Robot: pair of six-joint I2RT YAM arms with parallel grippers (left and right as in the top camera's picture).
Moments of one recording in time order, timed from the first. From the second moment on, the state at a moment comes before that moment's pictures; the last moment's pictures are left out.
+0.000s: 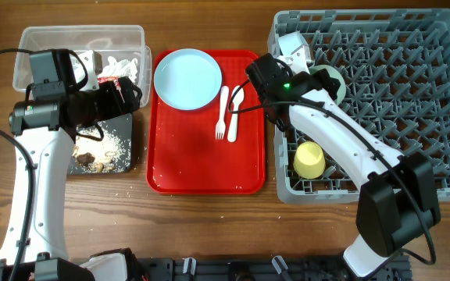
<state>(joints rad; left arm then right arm) 0.14 1.42 1.24 -0.85 0.31 -0.18 0.51 1.82 1.40 -0.98 1.12 0.08</state>
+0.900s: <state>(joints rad) 0.14 1.42 1.24 -0.85 0.31 -0.18 0.71 1.82 1.41 -0.96 0.80 0.08</state>
